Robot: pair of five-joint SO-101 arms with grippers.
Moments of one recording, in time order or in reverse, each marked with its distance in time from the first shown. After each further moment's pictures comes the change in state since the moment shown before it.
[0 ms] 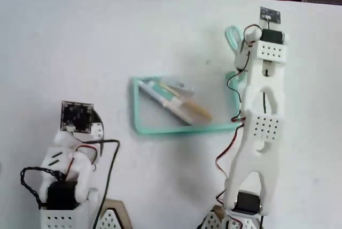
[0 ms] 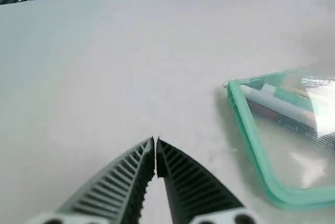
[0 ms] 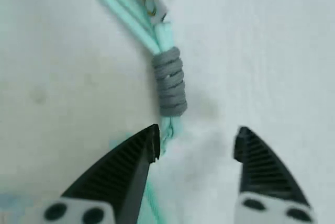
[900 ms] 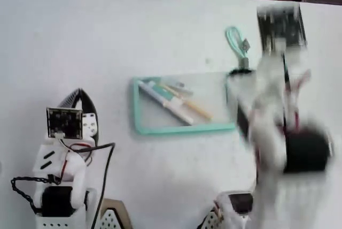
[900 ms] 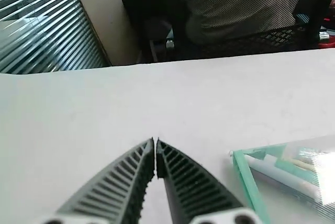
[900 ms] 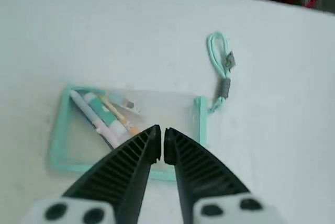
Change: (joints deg) left arm 0.0 0.0 -6.1 -8.3 0.3; right arm -15.3 -103.1 60.1 1.9 7.2
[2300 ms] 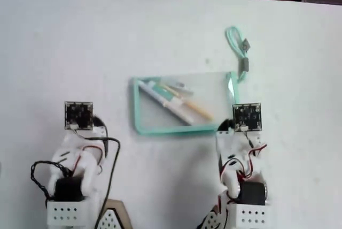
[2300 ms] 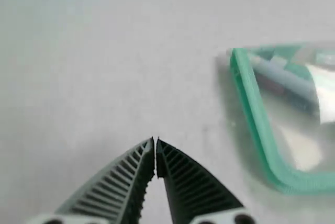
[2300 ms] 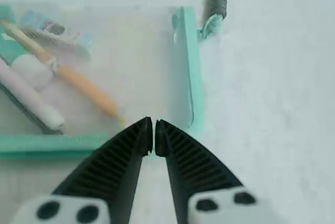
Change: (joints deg) left arm 0.0 0.0 16.3 5.0 6.3; right arm 7.3 -58.5 101.4 -39.7 0.8
